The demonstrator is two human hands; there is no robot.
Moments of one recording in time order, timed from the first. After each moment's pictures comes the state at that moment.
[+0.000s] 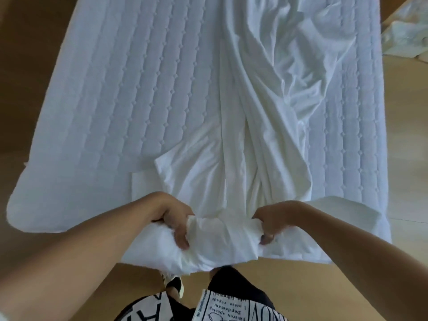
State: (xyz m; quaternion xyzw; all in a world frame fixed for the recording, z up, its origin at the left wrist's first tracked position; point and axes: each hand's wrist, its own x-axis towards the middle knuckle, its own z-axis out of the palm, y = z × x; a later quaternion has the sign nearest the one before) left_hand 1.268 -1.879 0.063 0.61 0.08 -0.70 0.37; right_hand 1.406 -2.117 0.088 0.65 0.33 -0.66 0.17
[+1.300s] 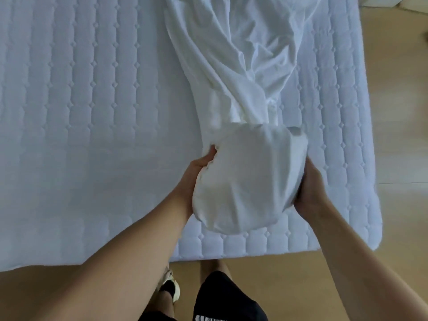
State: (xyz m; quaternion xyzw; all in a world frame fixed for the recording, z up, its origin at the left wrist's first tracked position) left_hand 1.393 -1.996 0.019 0.35 0.43 -0.22 0.80; right_hand 1.471 -2.227 0.037 0.65 -0.25 -0.32 -0.64
